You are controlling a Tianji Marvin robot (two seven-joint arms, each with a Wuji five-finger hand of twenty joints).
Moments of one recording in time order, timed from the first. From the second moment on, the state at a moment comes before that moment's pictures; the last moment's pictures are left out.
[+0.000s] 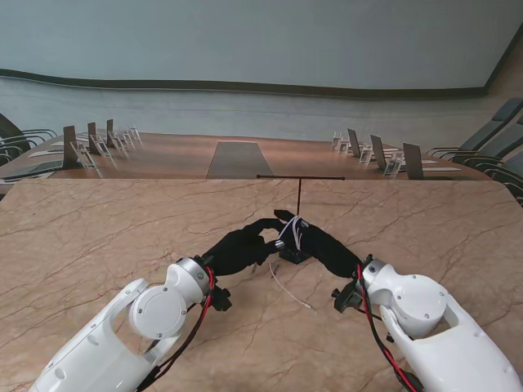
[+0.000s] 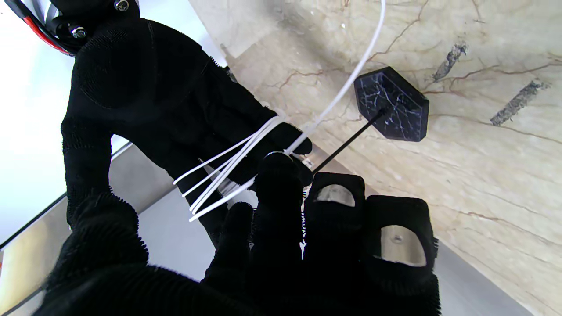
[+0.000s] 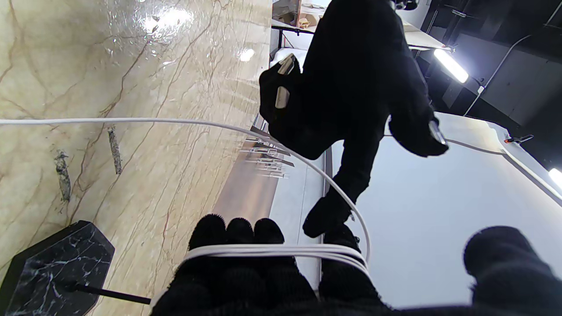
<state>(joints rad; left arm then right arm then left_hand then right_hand) 1.43 -1.13 -0.97 -1.70 0.27 0.00 -0.08 -1.53 -1.08 1.25 -1.57 0.26 -0.13 0.47 0.57 0.01 -0.01 -0.01 0.21 0.10 0.47 0.47 0.94 0.11 1.00 1.13 0.96 0.26 1.47 1.08 0.83 0.26 1.79 1.00 0.02 -0.03 0.39 -0.05 0.17 -0.06 -0.02 0.41 0.16 0.19 0.25 0.16 0.12 0.03 0.24 0.25 0.01 -0.11 0.50 0.33</state>
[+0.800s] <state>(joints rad) 1.36 -1.14 -0.89 -1.65 0.24 0.03 -0.06 -1.49 -1.09 1.21 -1.54 0.30 -0.13 0.46 0.63 -0.01 0.02 -0.01 0.21 0.19 0.59 0.47 1.11 -0.08 1.23 1.27 1.13 0.19 1.60 1.00 1.05 0.25 1.81 0.85 0.03 -0.03 0.39 -0.05 0.17 -0.06 -0.02 0.36 0.15 0.20 0.25 0.16 0.11 0.03 0.23 0.25 0.01 -0.11 0.50 0.33</state>
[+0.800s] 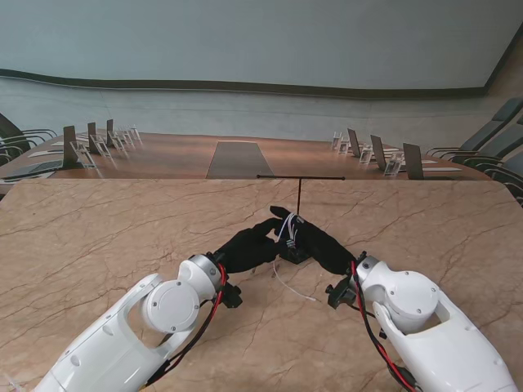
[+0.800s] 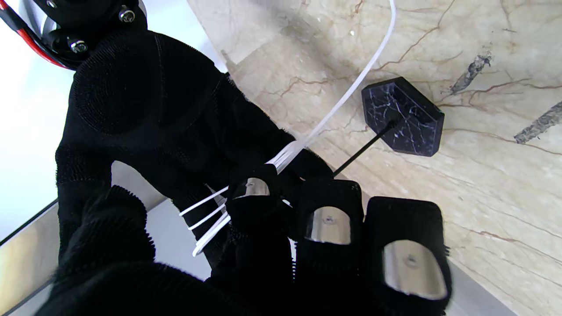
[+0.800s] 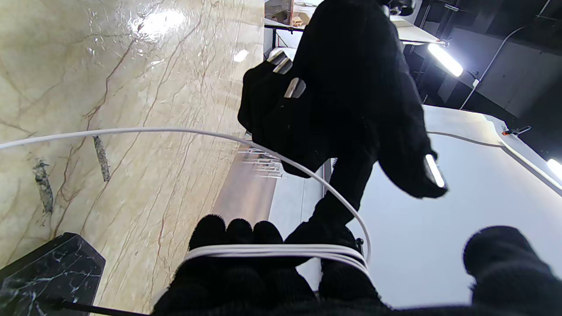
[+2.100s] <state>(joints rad) 1.23 -1.23 -0.77 -1.52 0.24 0.09 0.18 -1.49 -1.06 1.17 -1.57 0.31 -0.16 0.41 0.90 -0.32 0.37 -0.07 0.47 0.18 1.33 0.71 1.12 -0.09 1.24 1.27 1.12 0.19 1.59 1.00 1.02 0.25 1.82 0.76 0.03 -0.03 0.39 -0.05 -0.06 0.03 -0.28 0.12 0.06 0.28 0.03 0.08 0.09 0.06 0.05 0.22 -0.04 -0.10 0.46 0.34</state>
